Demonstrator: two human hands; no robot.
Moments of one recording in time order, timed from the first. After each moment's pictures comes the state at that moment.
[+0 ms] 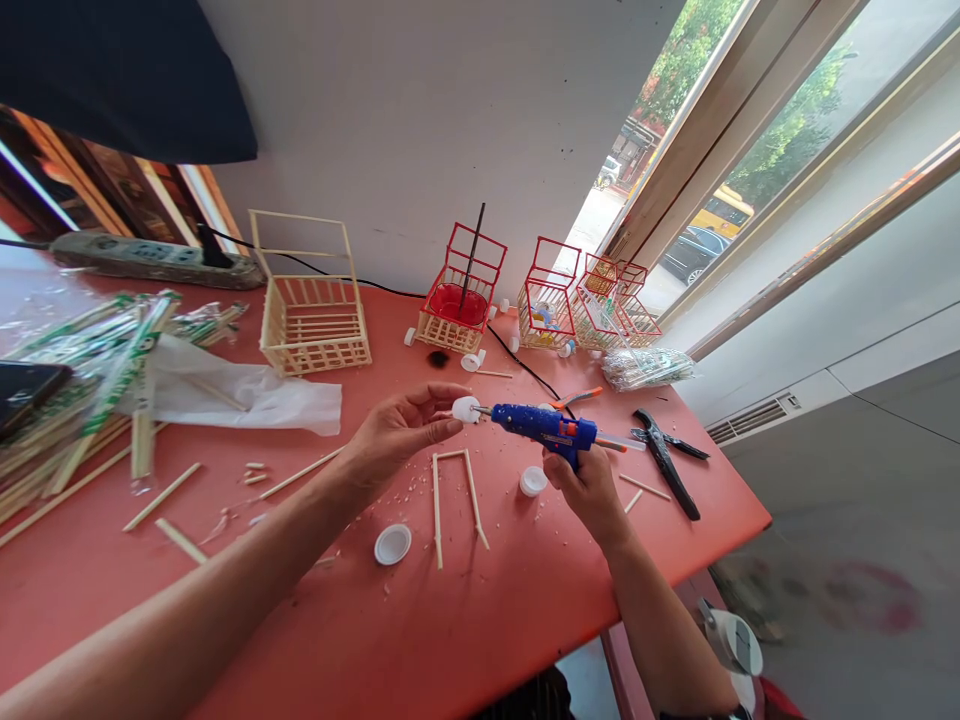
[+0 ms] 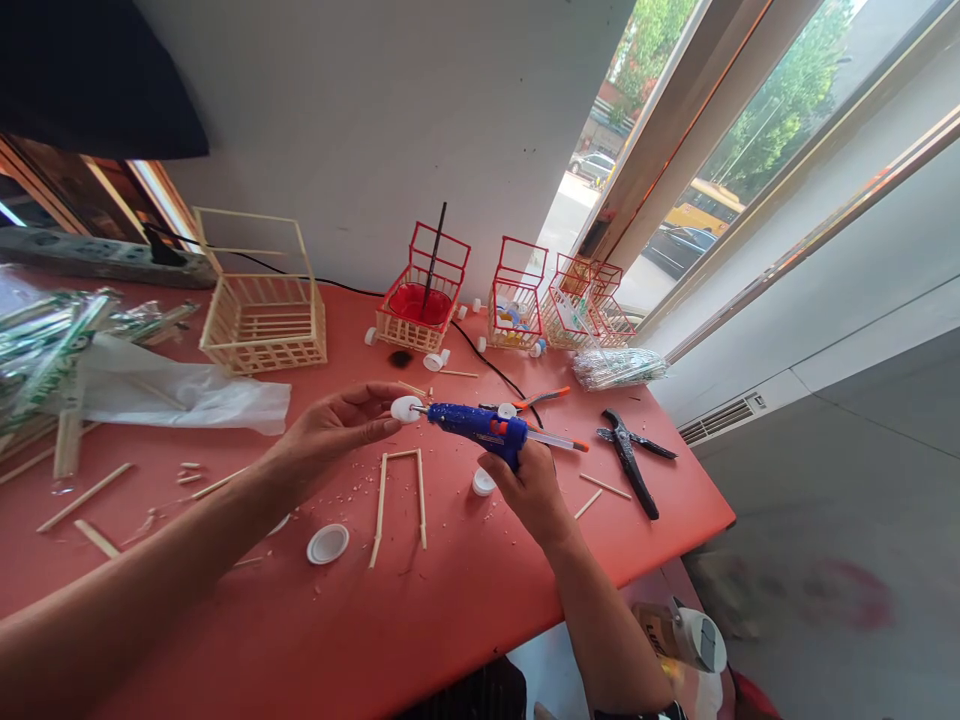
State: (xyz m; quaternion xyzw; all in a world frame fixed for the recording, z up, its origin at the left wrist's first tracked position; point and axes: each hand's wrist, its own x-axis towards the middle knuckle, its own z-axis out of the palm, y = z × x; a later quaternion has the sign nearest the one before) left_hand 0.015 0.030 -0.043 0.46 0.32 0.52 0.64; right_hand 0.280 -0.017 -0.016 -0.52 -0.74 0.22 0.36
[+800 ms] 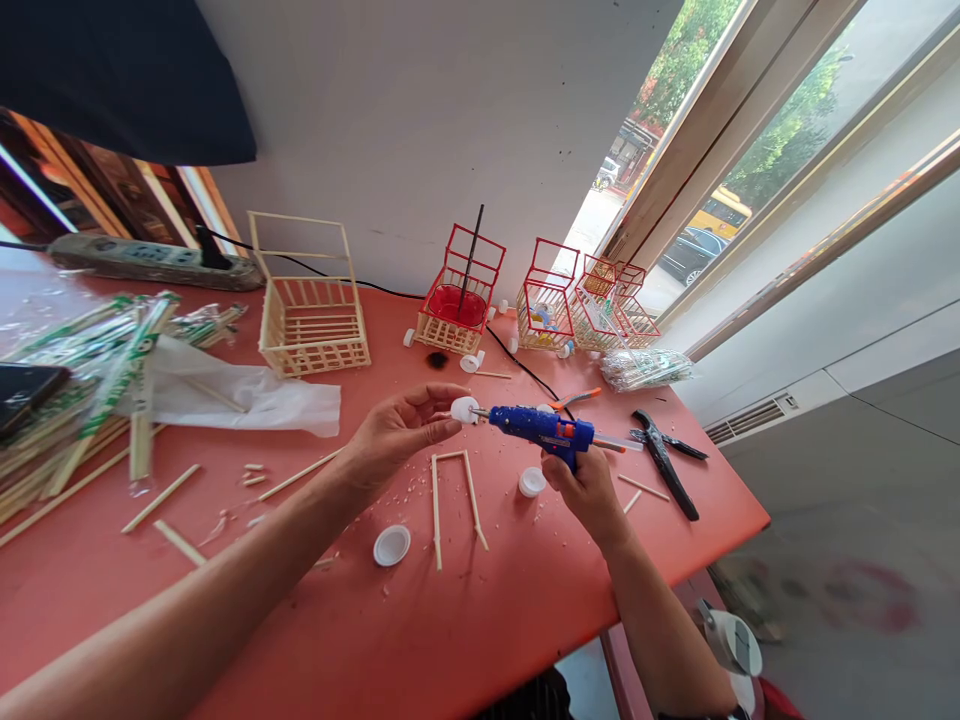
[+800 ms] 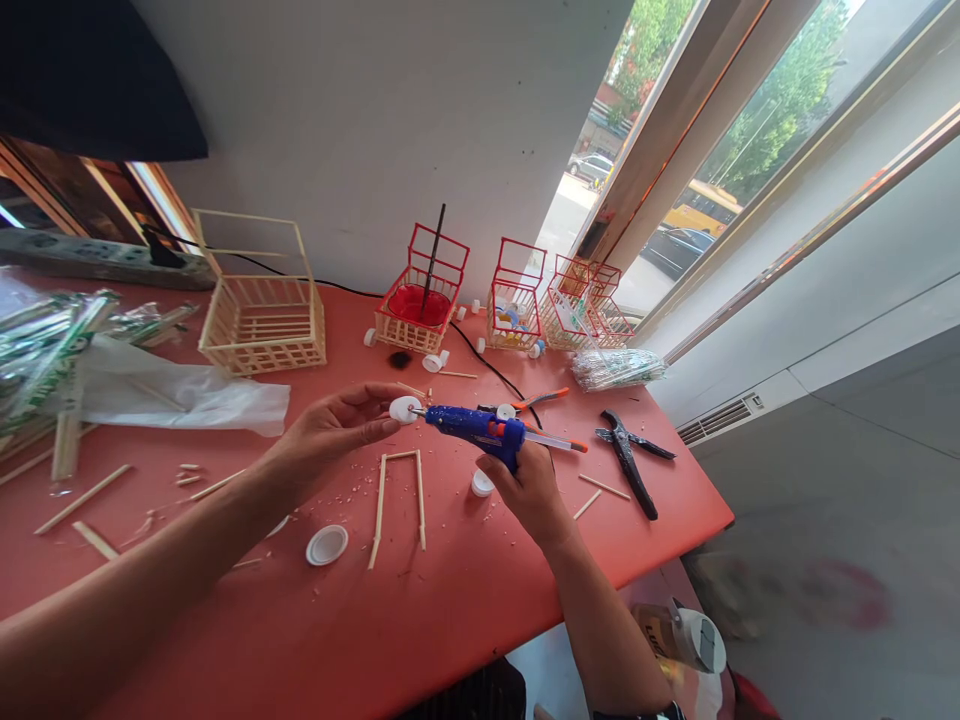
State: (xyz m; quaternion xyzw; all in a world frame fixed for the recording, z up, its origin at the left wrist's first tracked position) left_hand 0.015 0.029 -0.042 0.46 0.32 0.52 0.64; right_hand 0.281 -0.017 -0.015 -0.52 -0.74 0.22 0.37
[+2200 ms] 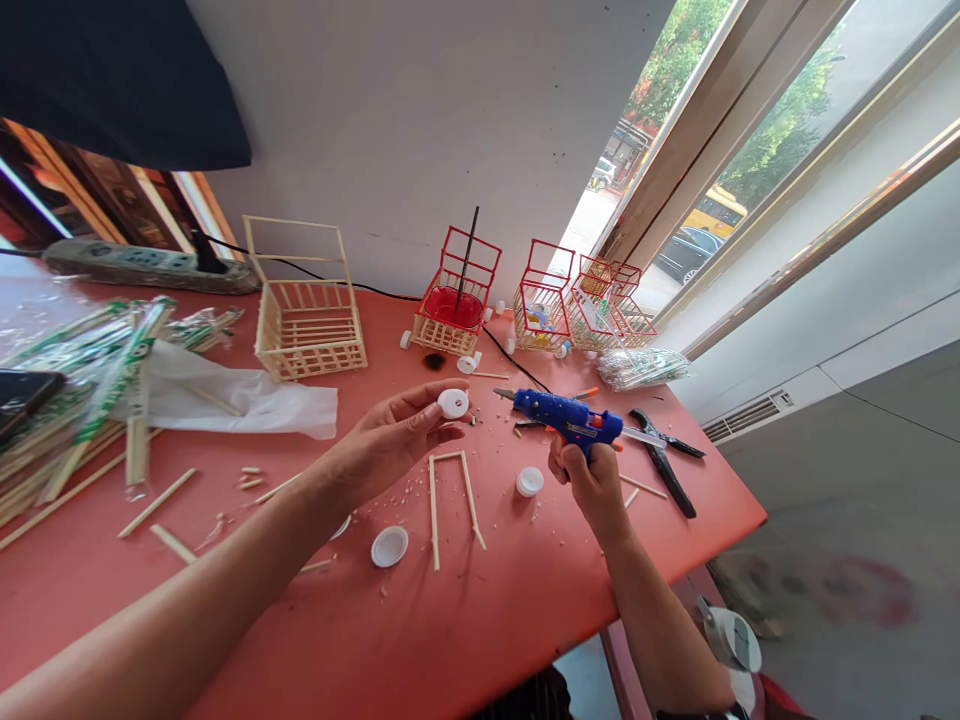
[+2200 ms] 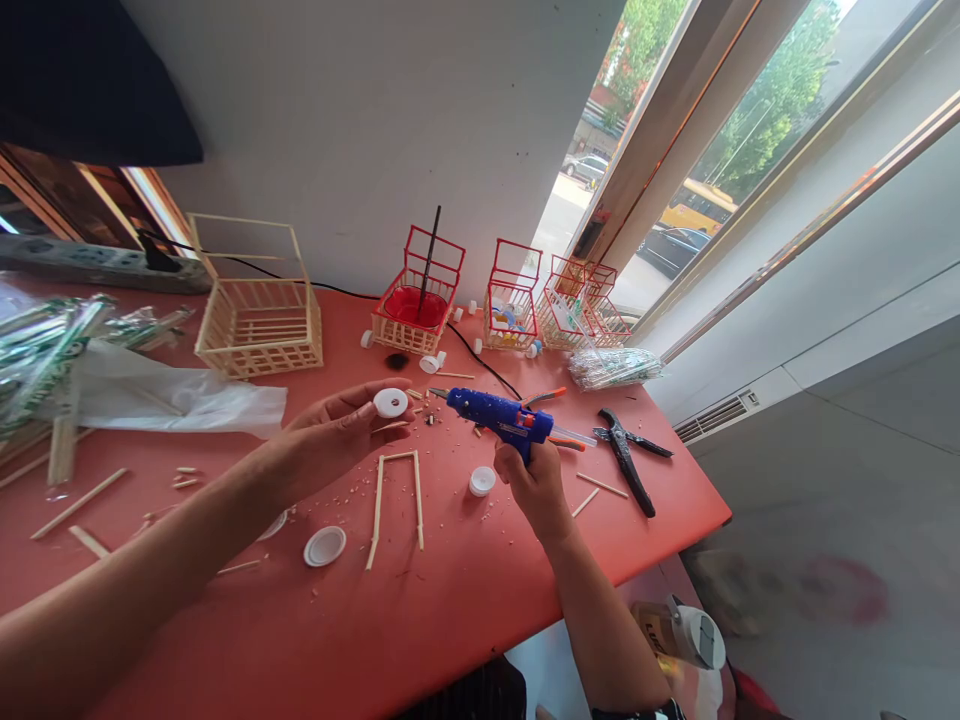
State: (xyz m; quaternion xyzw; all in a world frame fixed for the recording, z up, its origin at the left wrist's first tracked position) left_hand 0.014 0.028 -0.040 0.37 0.23 0.51 0.75; right_hand 0.280 -0.016 -0.019 -0.48 -0.67 0.32 0.47
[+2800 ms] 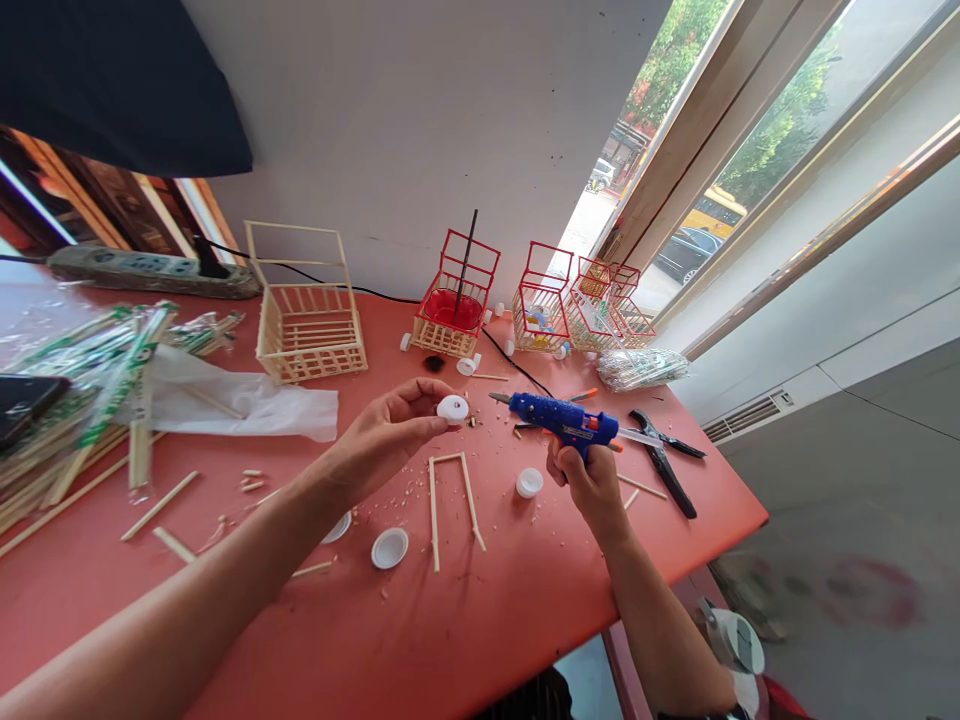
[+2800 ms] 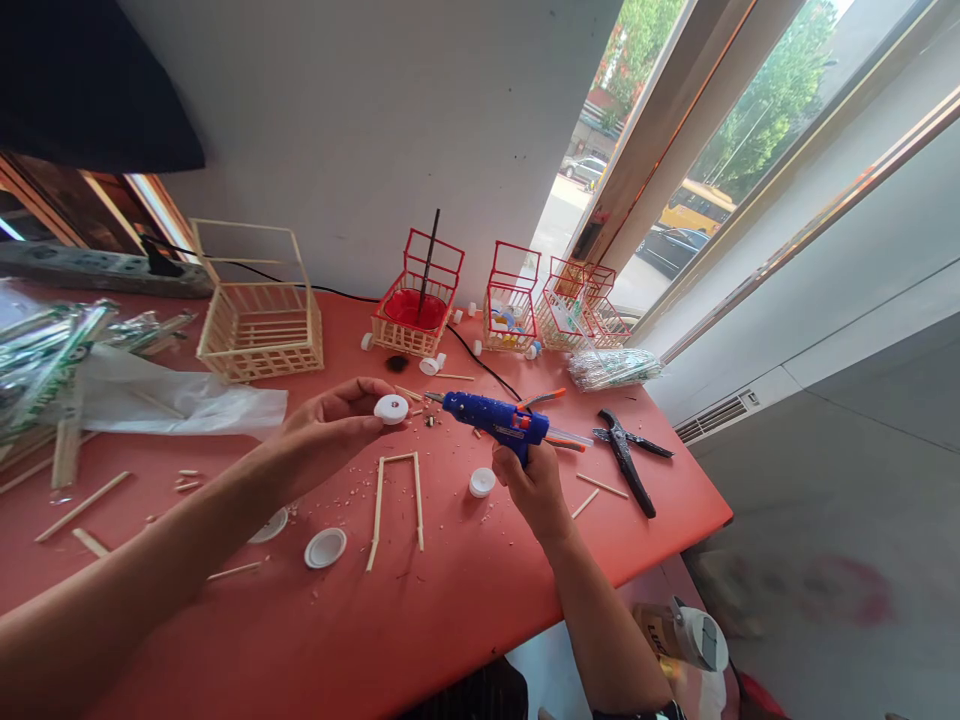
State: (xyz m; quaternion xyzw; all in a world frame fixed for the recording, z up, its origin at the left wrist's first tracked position) left_hand 0.012 0.030 -0.031 0.38 0.27 0.52 0.71; right_hand 0.278 -0.018 -0.013 -0.48 -0.68 0.31 0.46
